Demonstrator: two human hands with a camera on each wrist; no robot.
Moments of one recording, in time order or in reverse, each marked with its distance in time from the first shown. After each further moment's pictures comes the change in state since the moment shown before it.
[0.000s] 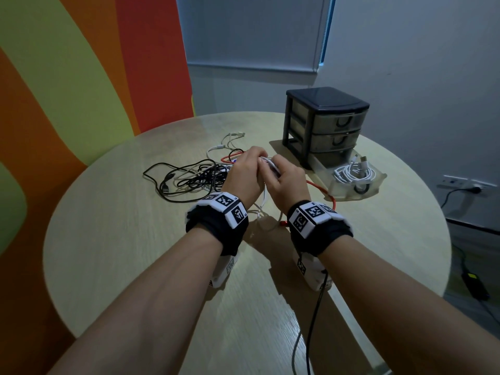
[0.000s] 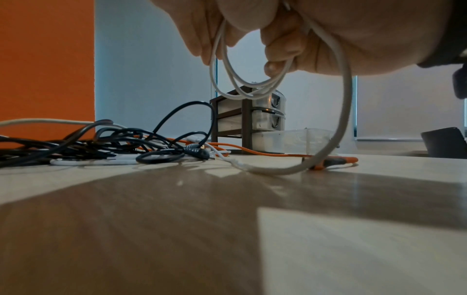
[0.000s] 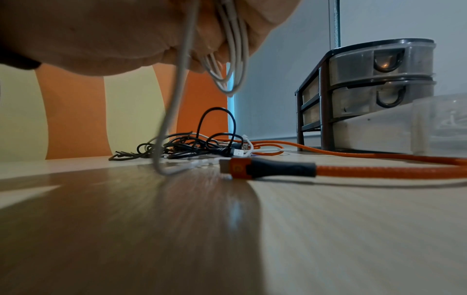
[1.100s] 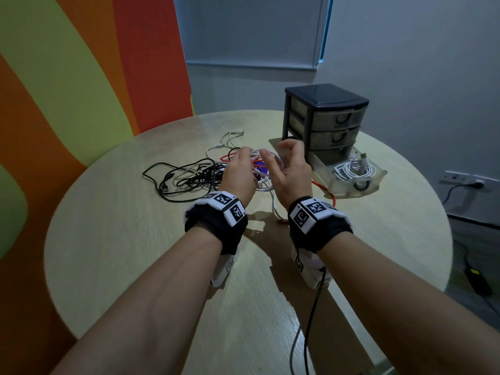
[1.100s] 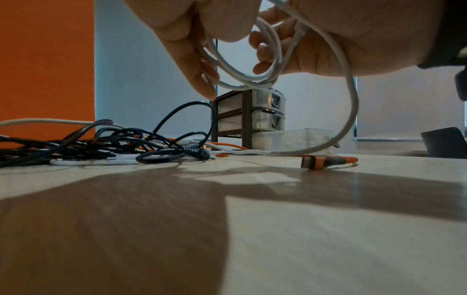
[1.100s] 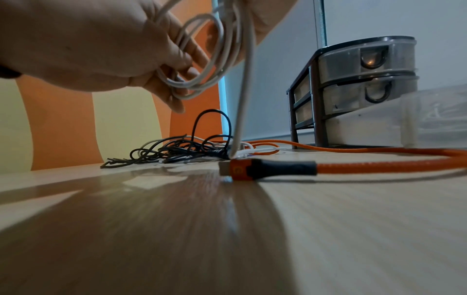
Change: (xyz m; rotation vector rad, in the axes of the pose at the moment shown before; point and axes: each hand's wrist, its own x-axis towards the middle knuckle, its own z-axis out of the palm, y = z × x) left_hand 0.003 0.007 -0.006 0.136 -0.142 -0.268; right_hand 0.003 -0.003 -0.003 0.168 0.185 0.109
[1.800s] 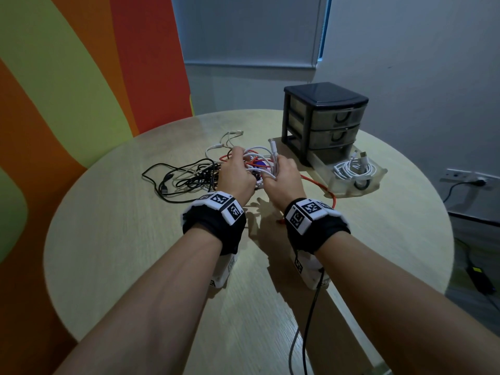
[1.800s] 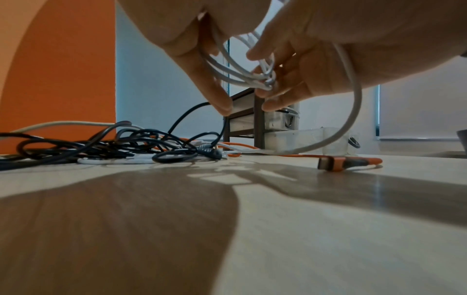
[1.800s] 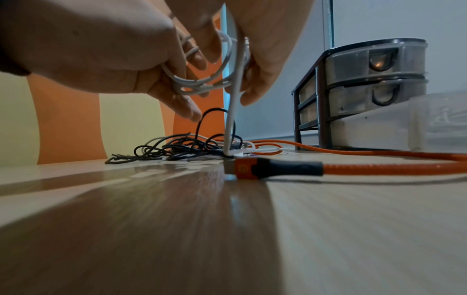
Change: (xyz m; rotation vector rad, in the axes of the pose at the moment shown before) left_hand -0.001 0.003 -0.003 -0.155 0.056 -0.143; right_hand 0.003 0.003 0.005 -0.323 -0.273 0.218
